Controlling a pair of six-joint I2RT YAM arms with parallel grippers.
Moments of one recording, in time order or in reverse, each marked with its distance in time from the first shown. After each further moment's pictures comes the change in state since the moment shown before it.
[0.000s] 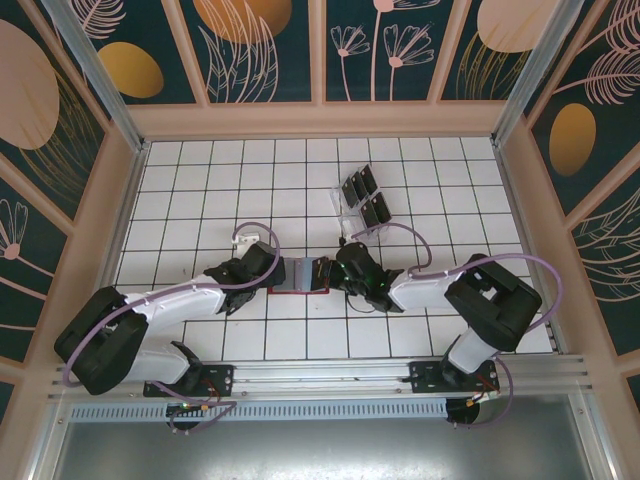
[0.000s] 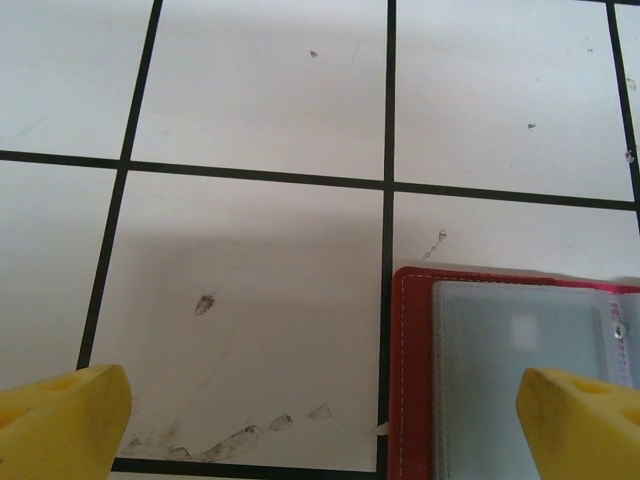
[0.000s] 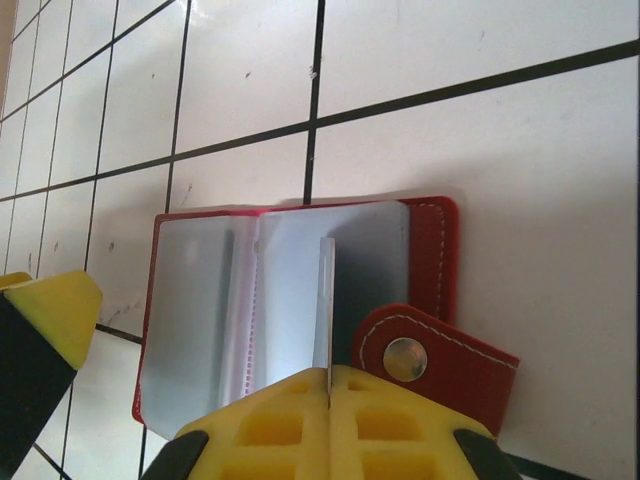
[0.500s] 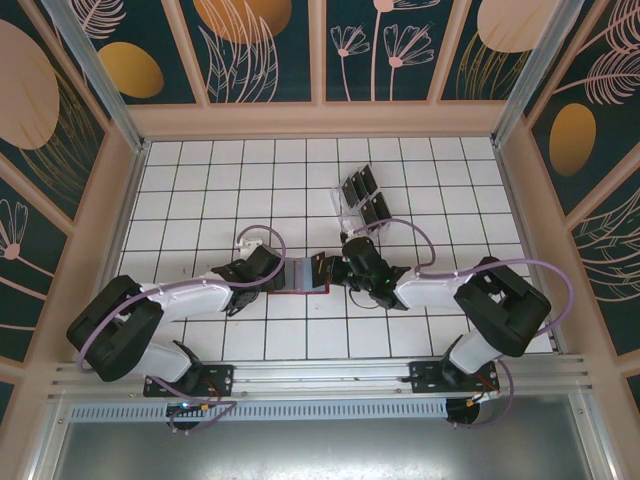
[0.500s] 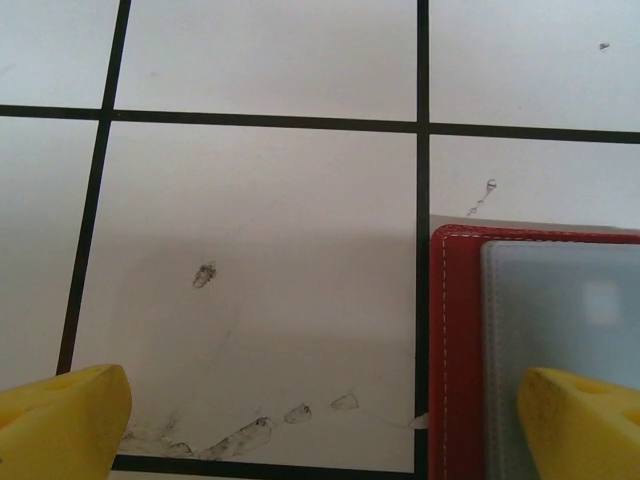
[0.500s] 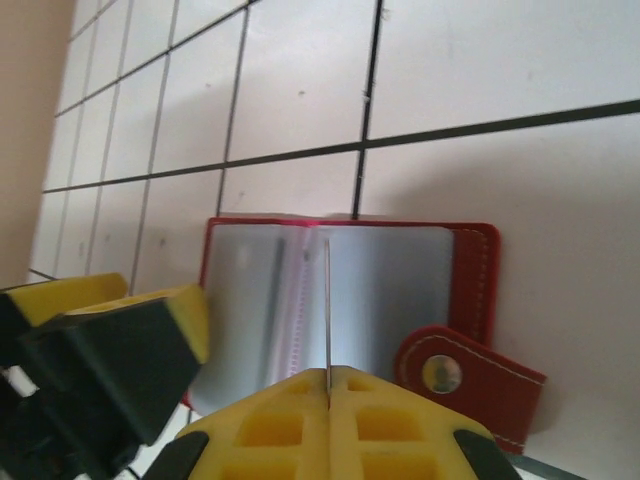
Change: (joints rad) left arm 0.000 0.088 0.000 0.001 -0.001 0.011; right arm -0.033 -0.062 -0.001 0.006 -0.087 -0.036
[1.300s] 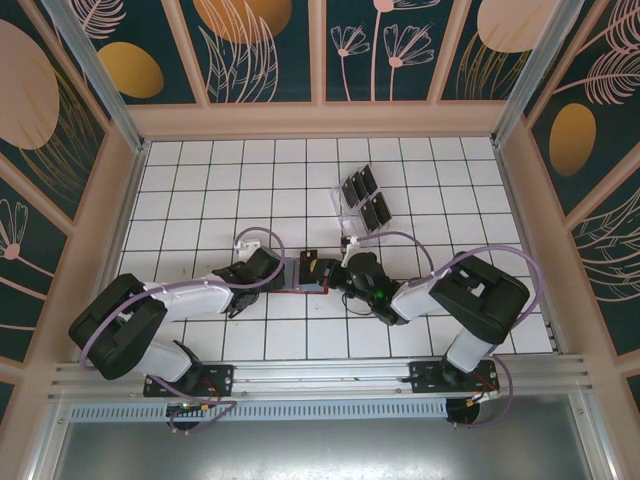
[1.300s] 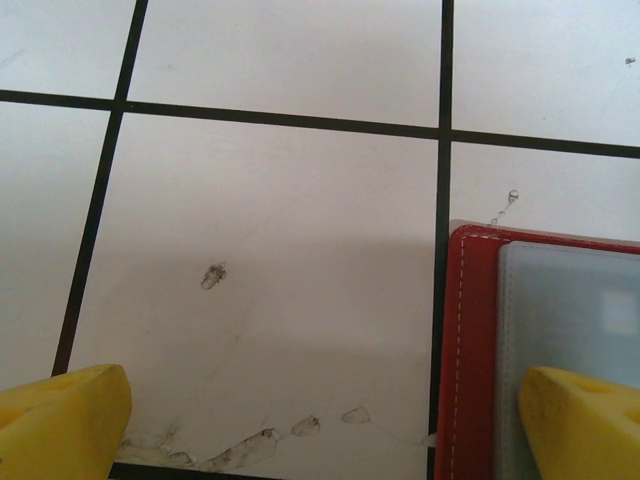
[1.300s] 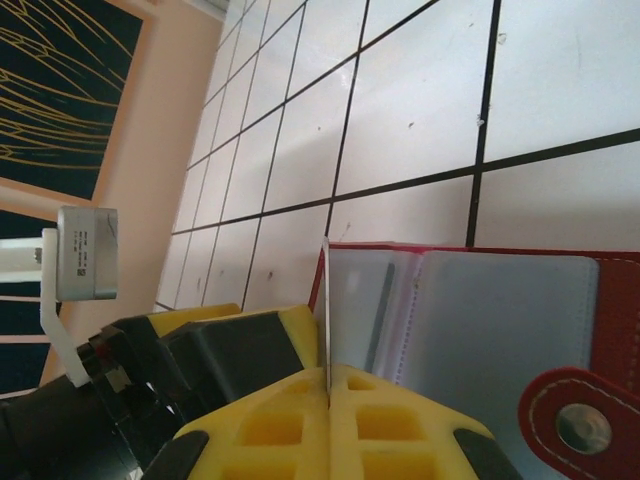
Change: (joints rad) left arm 0.000 0.007 -0.033 0.055 -0.021 -0.045; right arm 0.056 0.143 -0.137 0.549 0.043 0.137
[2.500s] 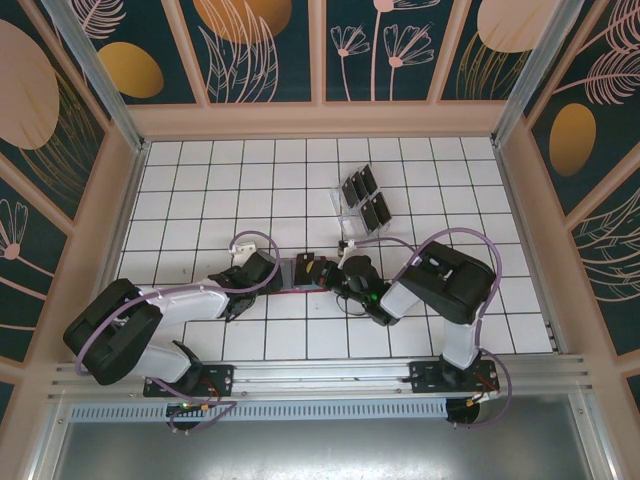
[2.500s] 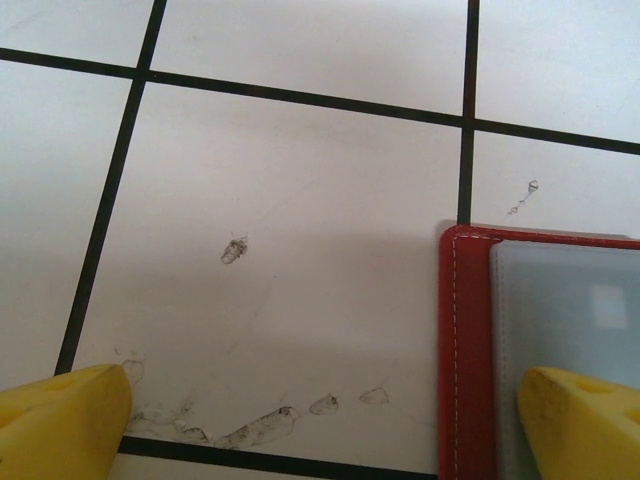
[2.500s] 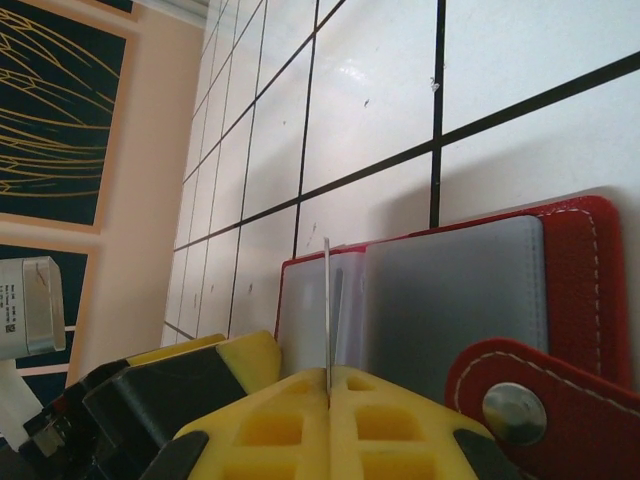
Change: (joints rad) left arm 0.000 -0.034 -0.046 0.031 0.008 -0.045; right arm -0.013 0.204 0.031 0.172 -0.025 0.111
